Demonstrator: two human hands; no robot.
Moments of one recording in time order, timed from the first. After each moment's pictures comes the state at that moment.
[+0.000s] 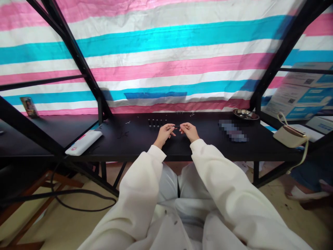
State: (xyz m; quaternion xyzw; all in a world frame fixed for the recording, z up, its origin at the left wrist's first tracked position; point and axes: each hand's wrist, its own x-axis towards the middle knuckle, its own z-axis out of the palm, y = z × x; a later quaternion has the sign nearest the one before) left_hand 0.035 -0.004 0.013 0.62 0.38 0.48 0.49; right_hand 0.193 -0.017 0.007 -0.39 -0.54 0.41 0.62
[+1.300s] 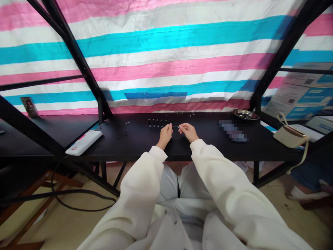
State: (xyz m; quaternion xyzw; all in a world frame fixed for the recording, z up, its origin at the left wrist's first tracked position) left_hand 0.041 -0.017 0.015 0.69 0.47 0.48 0.26; right_hand 0.190 -0.015 0.002 -0.38 -0.56 0.41 0.62
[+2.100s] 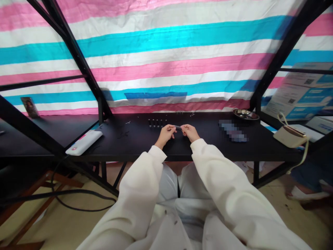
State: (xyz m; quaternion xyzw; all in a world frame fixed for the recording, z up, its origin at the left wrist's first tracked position) left_hand 0.040 -0.007 0.010 0.64 0.38 0.49 0.46; right_hand 0.196 -0.010 -0.002 -0.41 -0.50 0.47 0.60
